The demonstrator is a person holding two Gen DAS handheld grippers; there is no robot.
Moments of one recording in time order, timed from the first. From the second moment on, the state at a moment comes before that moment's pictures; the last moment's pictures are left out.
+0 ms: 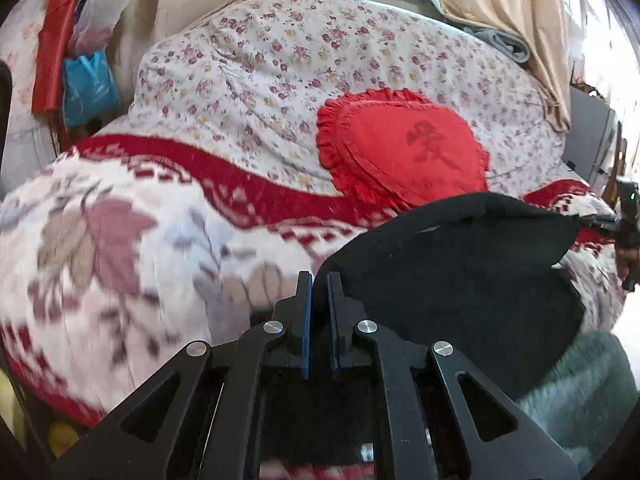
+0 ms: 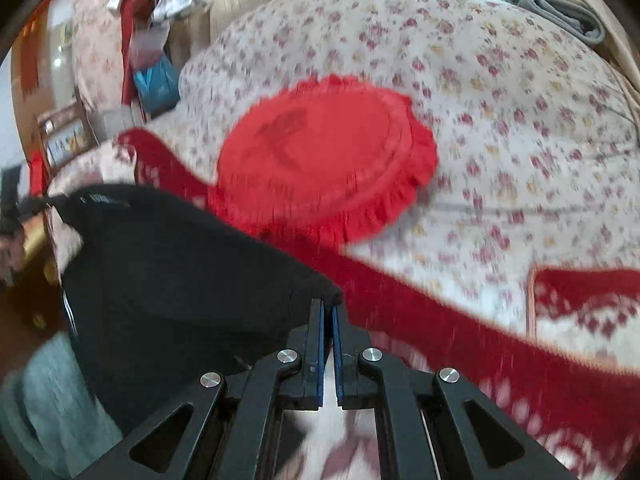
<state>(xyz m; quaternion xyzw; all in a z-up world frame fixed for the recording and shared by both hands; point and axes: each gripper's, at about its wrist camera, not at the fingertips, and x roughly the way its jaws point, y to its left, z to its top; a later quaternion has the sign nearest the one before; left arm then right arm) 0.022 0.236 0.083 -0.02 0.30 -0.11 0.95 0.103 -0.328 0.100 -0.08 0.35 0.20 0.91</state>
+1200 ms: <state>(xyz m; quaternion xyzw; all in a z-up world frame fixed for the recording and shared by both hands) -0.037 0.286 -0.065 -0.59 0.35 -0.10 0.72 -0.039 -0.316 0.031 0.03 0.38 0.15 0.91</state>
